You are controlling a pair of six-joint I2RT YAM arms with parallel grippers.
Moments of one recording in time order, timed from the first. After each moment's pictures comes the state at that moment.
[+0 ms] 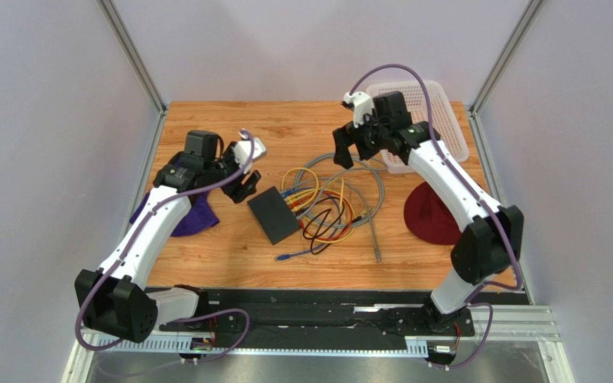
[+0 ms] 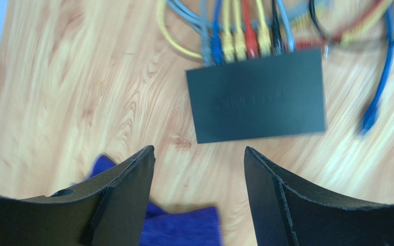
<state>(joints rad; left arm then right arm) -0.27 1.22 1.12 -0.68 0.41 0.62 0.40 1.63 1.55 -0.65 -0.33 -0.13</state>
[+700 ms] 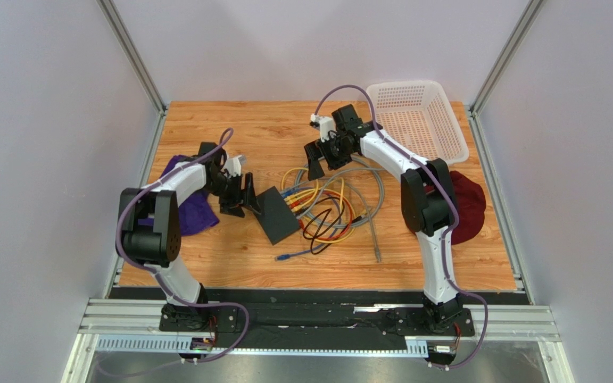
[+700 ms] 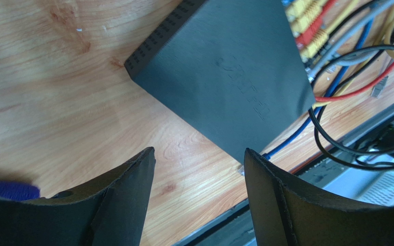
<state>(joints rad) -0.08 1.66 1.06 -0.69 0.54 -0.10 0.45 2.19 1.84 -0.65 -0.45 -0.07</state>
